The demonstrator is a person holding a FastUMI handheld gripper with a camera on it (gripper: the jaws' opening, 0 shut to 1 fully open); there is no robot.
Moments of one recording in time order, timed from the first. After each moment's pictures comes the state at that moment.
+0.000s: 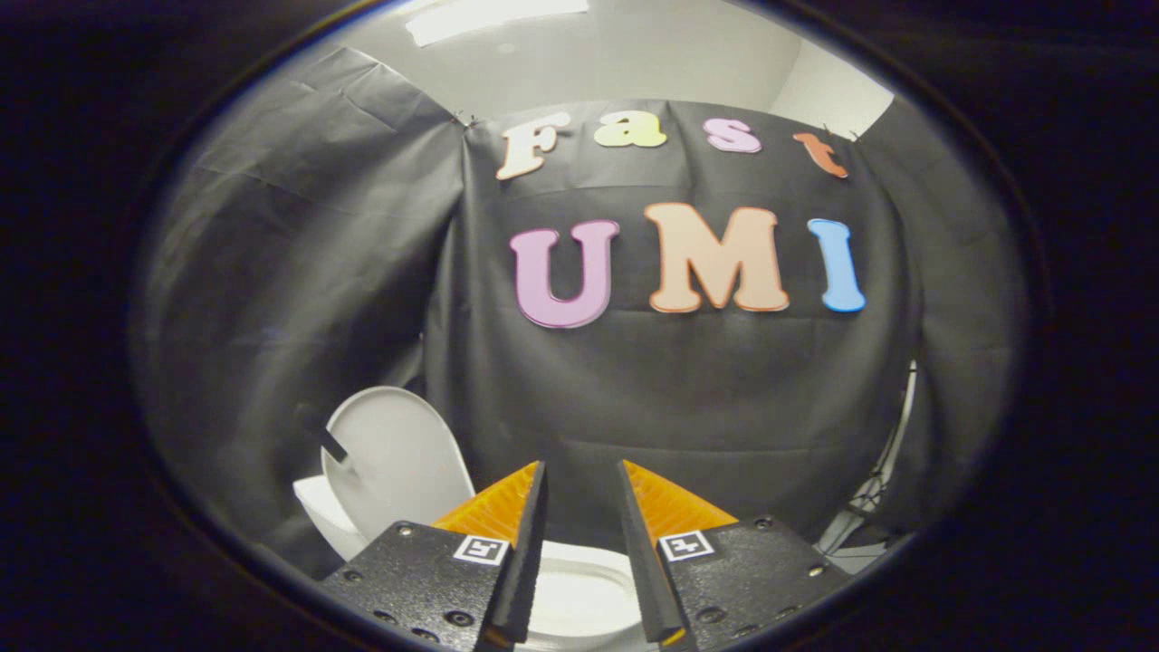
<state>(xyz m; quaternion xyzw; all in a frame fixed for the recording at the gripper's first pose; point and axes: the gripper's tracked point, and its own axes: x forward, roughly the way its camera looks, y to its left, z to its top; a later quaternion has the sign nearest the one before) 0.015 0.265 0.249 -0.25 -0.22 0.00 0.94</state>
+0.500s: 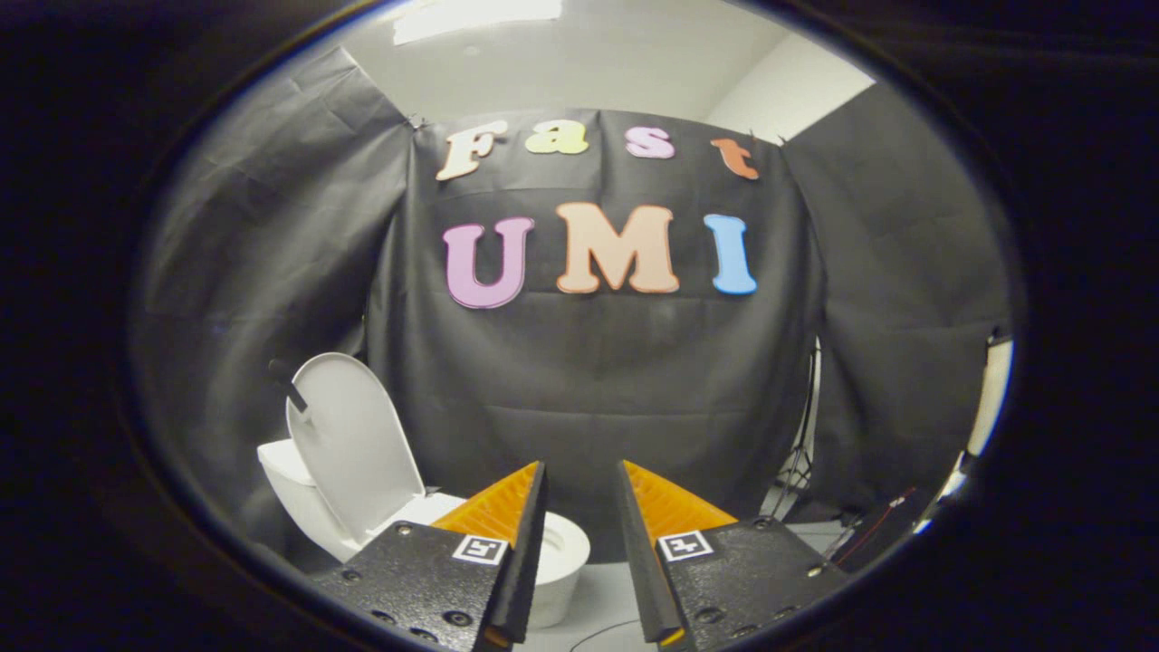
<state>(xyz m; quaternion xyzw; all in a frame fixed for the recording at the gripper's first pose) -0.060 0.145 0.168 -0.19 -0.24 -0.07 0.95</state>
